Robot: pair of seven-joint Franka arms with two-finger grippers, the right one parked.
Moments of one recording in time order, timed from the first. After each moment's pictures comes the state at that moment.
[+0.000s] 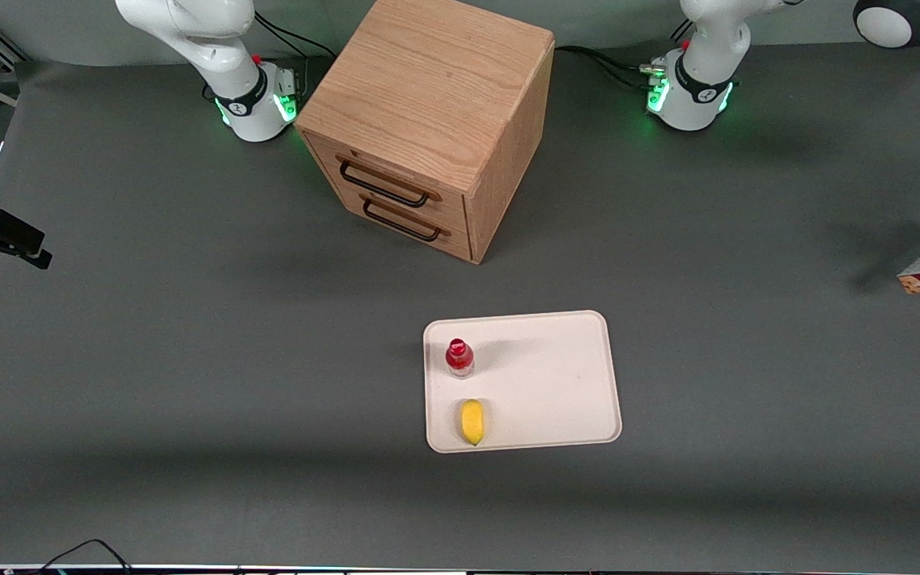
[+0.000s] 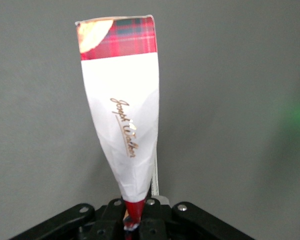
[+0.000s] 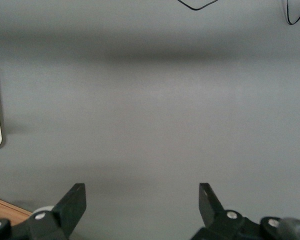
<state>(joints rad) 0.17 0.64 0.69 -1.47 -0.36 1.60 1.87</state>
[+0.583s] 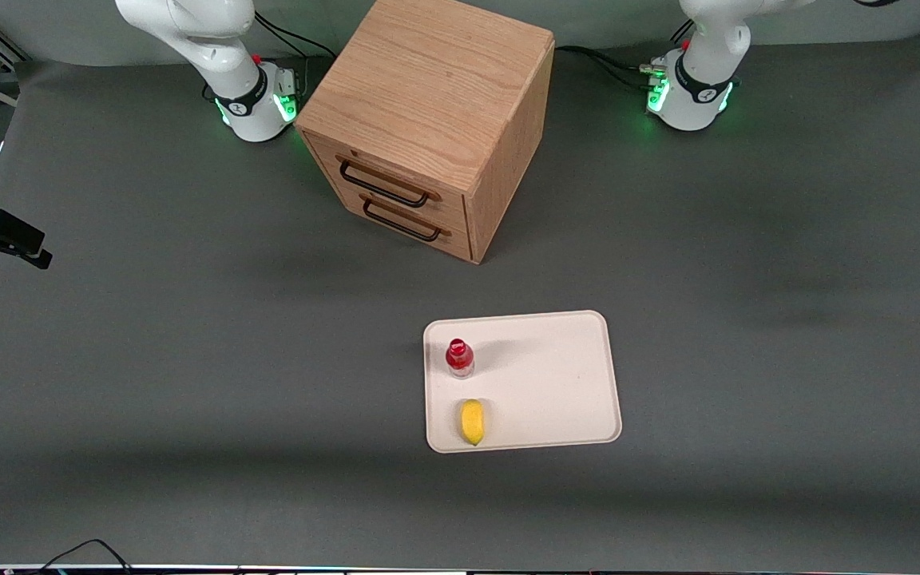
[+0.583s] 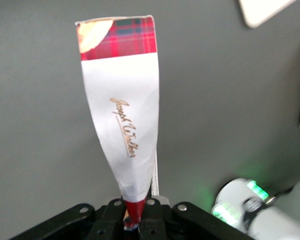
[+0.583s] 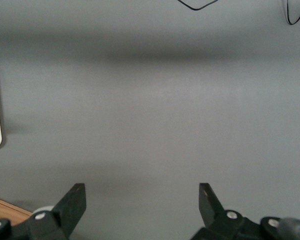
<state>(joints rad) 0.11 0.44 0.40 -1.15 -0.25 1.23 0.90</state>
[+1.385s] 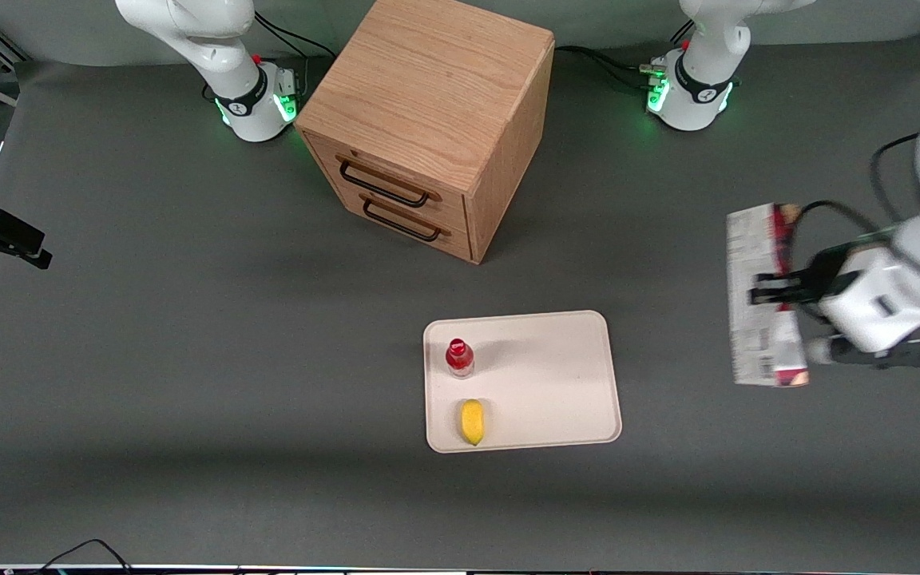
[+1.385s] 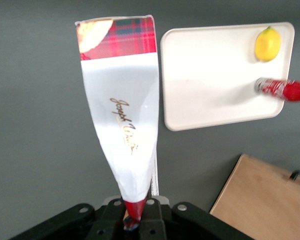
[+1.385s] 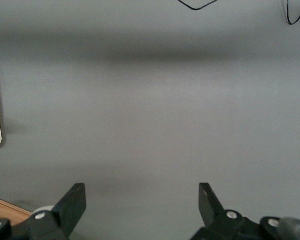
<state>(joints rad) 0.10 0.41 -0.34 -1.26 -0.08 1.53 -0.22</state>
